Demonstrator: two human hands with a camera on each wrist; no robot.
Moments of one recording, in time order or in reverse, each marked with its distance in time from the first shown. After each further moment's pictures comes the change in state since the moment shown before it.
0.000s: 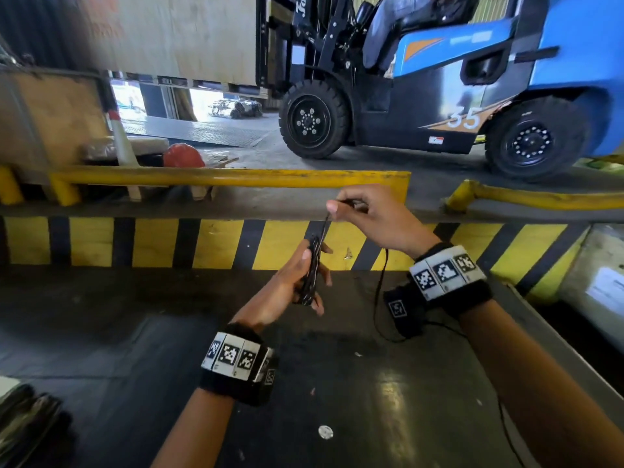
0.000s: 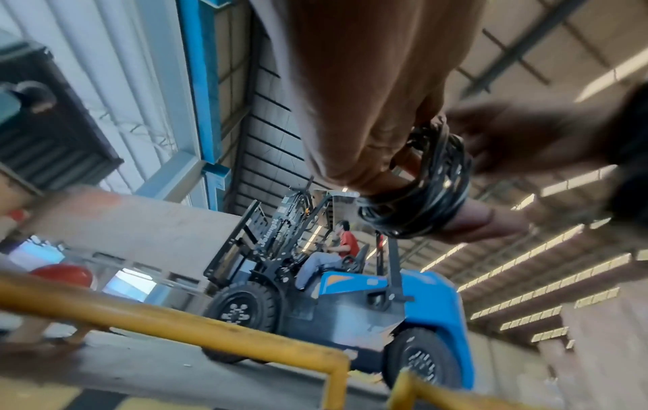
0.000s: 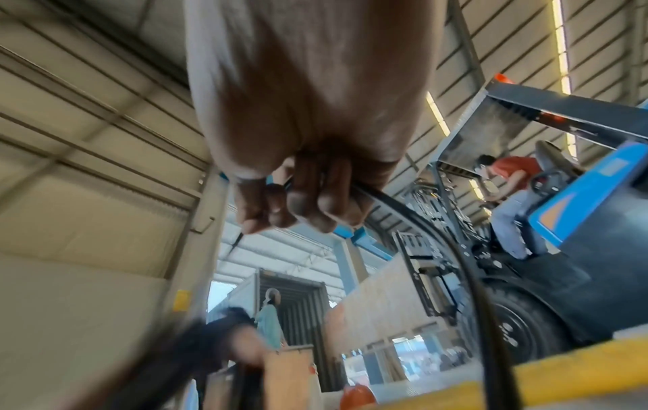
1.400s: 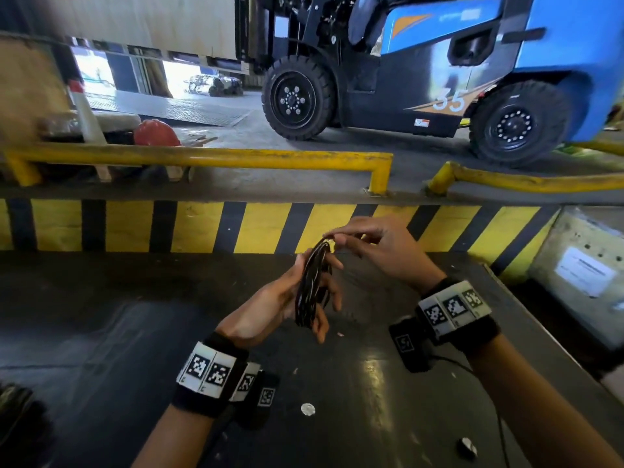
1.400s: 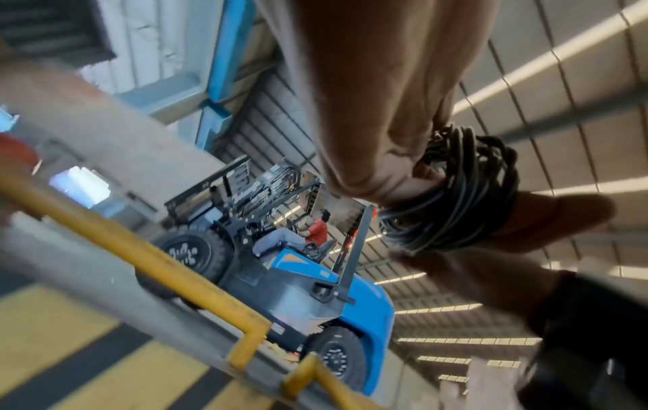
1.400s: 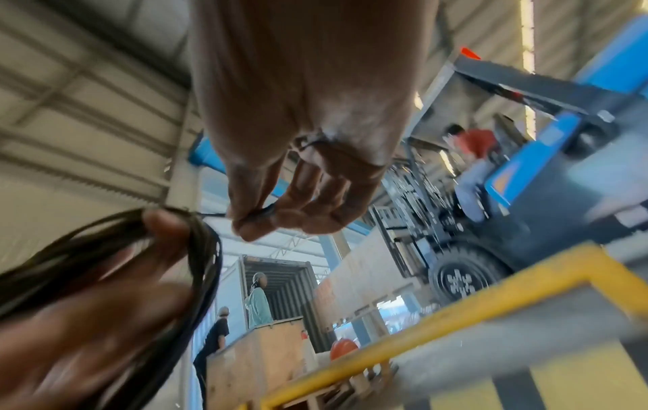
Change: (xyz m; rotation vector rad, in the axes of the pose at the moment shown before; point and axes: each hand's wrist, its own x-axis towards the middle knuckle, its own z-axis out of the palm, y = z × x) left_hand -0.038 0.004 0.045 -0.279 -0.230 -0.085; right_hand -0.075 0.032 0.013 0.104 0.020 0.063
